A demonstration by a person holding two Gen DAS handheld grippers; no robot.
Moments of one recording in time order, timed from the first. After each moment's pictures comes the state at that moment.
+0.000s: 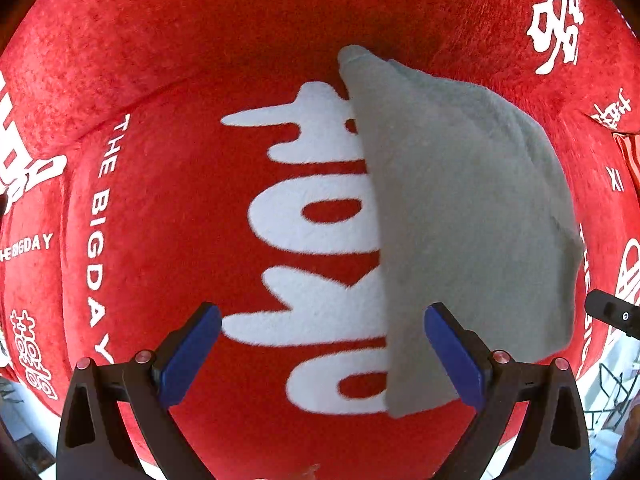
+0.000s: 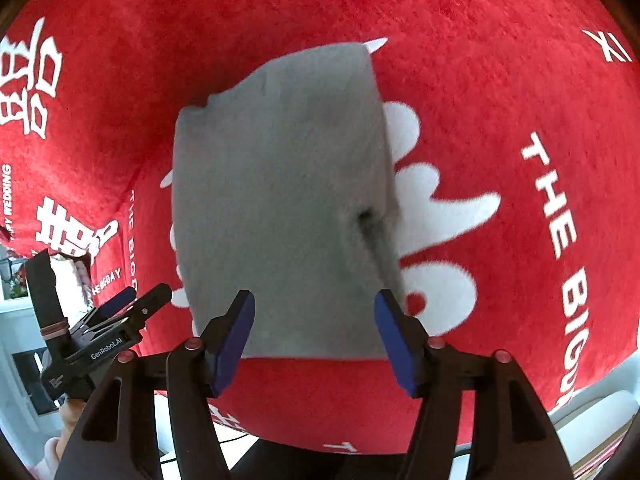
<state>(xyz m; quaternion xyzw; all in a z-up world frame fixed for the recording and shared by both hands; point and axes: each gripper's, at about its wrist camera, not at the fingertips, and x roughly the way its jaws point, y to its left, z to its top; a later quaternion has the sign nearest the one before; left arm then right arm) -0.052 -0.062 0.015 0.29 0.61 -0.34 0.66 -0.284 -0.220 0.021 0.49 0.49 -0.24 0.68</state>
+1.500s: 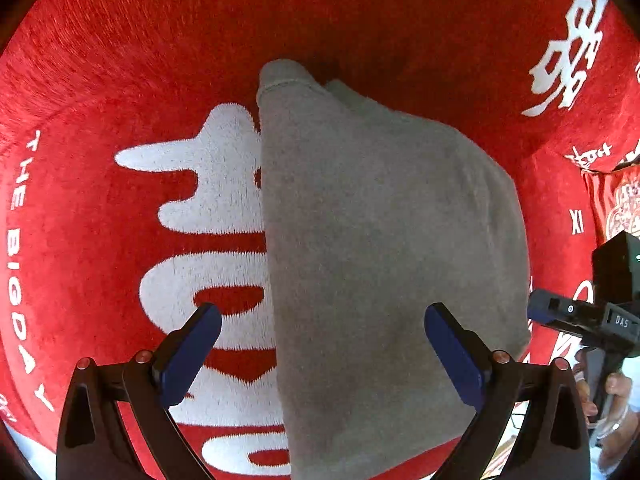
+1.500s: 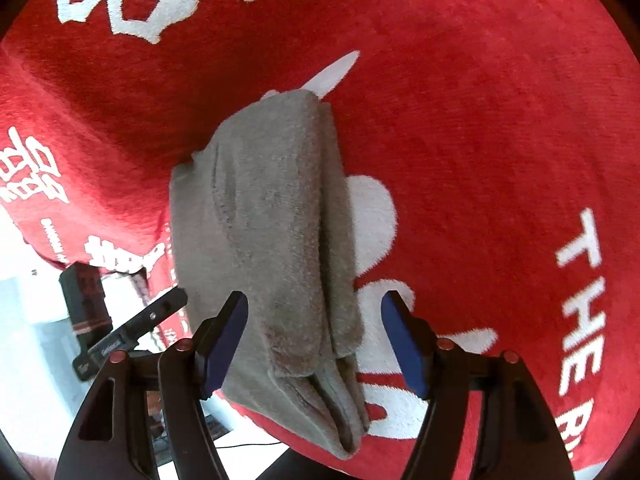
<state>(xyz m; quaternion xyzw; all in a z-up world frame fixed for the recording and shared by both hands) -0.021 -0.151 -0.023 0.20 0.68 -0.39 0.59 -0.294 -0.320 -0.038 0.60 0.45 -0.12 0.65</state>
